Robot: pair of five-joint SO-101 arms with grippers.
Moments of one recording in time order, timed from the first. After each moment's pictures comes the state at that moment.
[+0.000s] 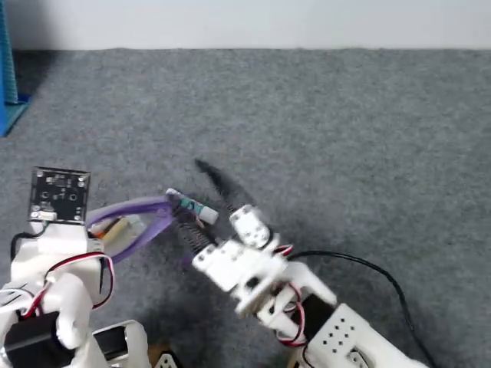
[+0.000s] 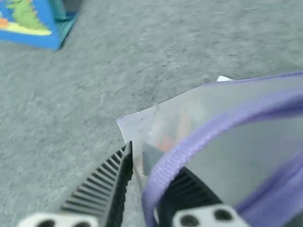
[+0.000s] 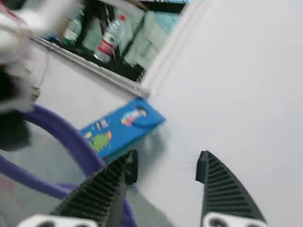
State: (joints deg) left arm -23.6 -69.7 30.7 98.2 -16.0; right arm -48.5 -68.7 81.1 -19.5 21.9
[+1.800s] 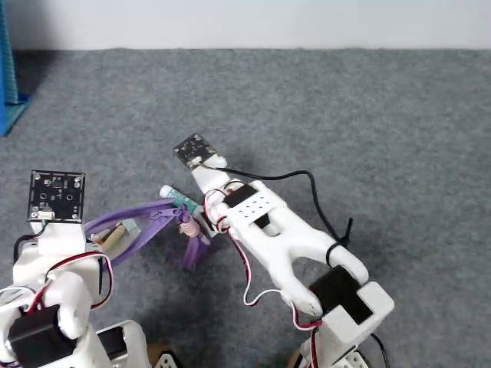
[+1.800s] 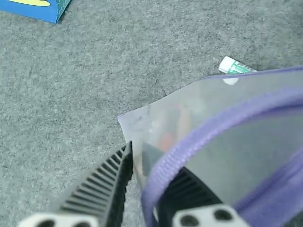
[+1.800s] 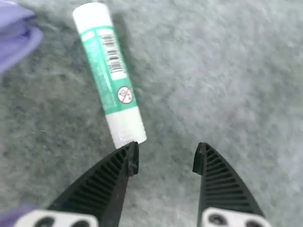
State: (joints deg) left arm -25.4 -70.3 36.3 97.7 -15.7; right arm -38.6 8.5 24.7 40.2 3.6
